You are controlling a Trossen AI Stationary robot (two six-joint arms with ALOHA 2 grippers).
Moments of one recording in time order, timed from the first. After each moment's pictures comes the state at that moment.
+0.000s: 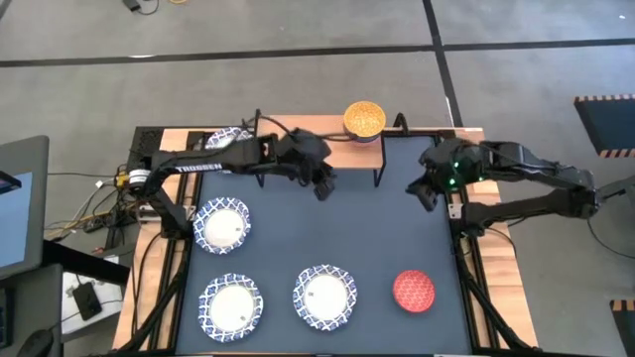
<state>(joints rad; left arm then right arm) 0.15 1.70 1.63 -0.53 -0.11 -0.37 -0.15 0.88 1.14 -1.08 -0.02 0.54</state>
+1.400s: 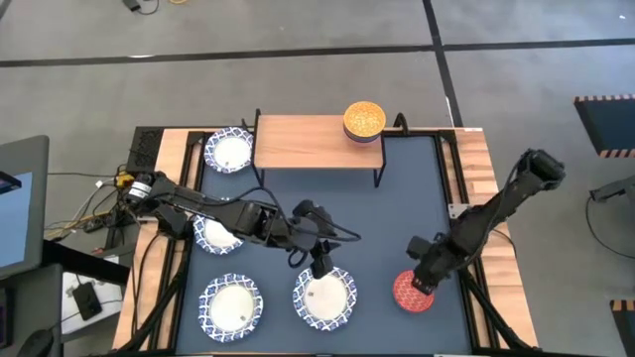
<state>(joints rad) -0.28 1.74 1.63 -0.52 -0.34 -0.52 0.70 1.24 0.75 -0.89 -0.01 1.33</state>
